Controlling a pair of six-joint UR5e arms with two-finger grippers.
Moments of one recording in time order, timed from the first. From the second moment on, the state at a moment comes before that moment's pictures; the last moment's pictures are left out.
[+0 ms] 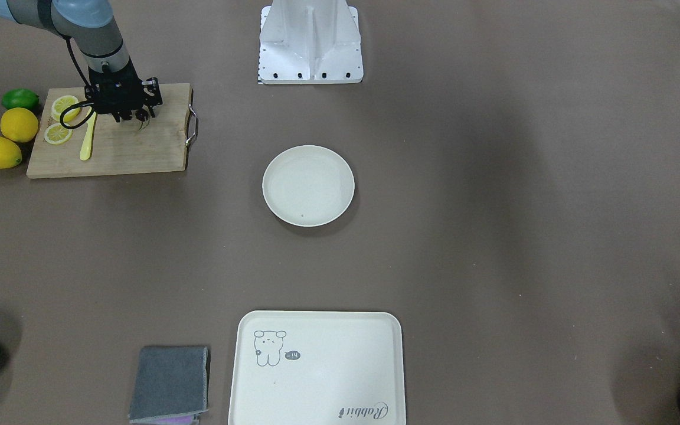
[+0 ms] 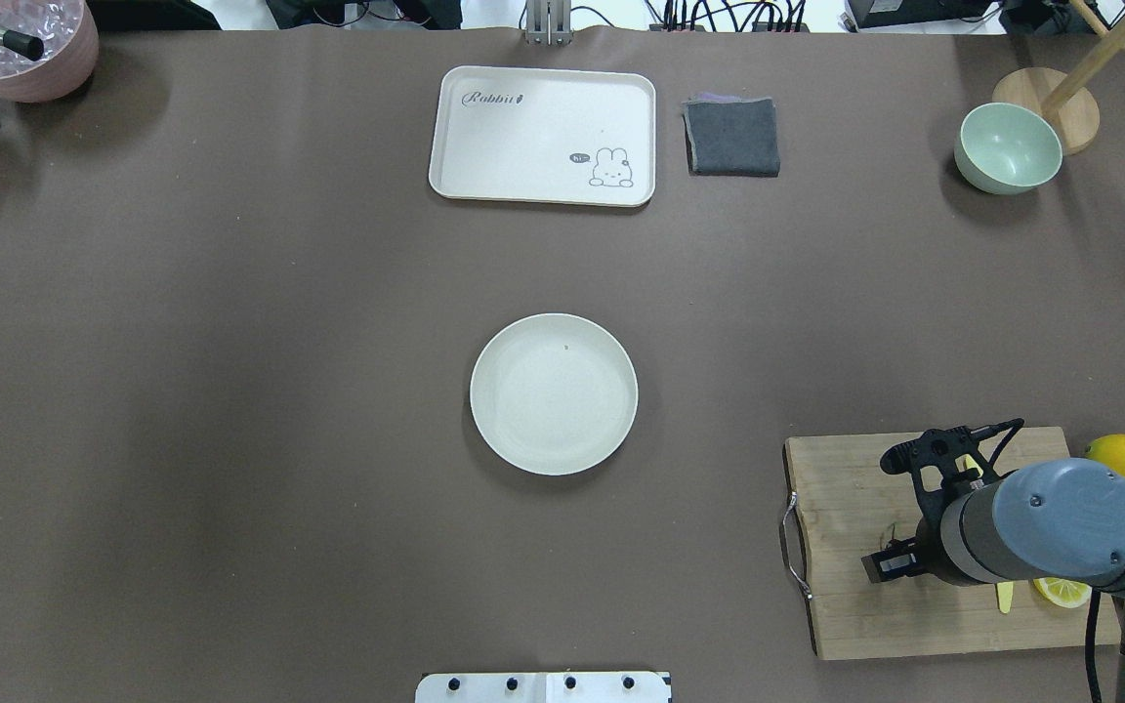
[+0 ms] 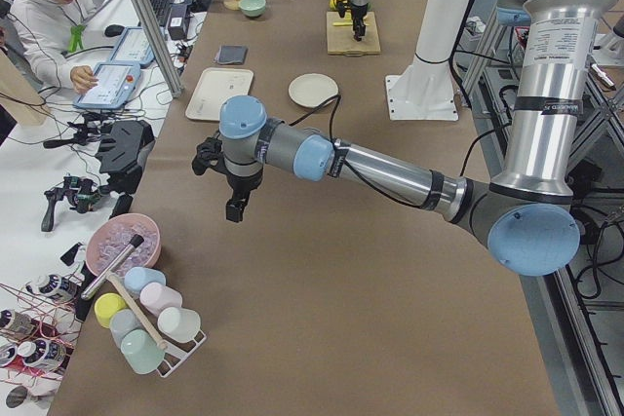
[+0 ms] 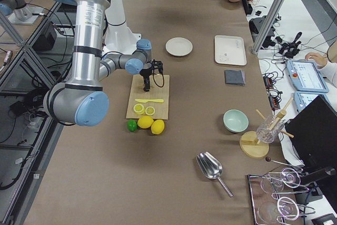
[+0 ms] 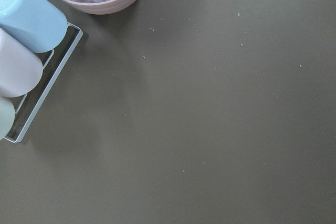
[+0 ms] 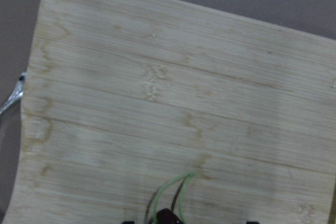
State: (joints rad) left arm -1.49 -1.66 -1.79 -1.60 -2.38 -0.05; right arm 0.32 -1.74 2.11 -1.32 1.78 1.06
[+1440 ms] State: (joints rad) left arm -1.48 -1.66 -1.79 -1.60 -2.38 -0.05; right arm 0.36 -1.73 2.21 -1.39 1.79 1.05
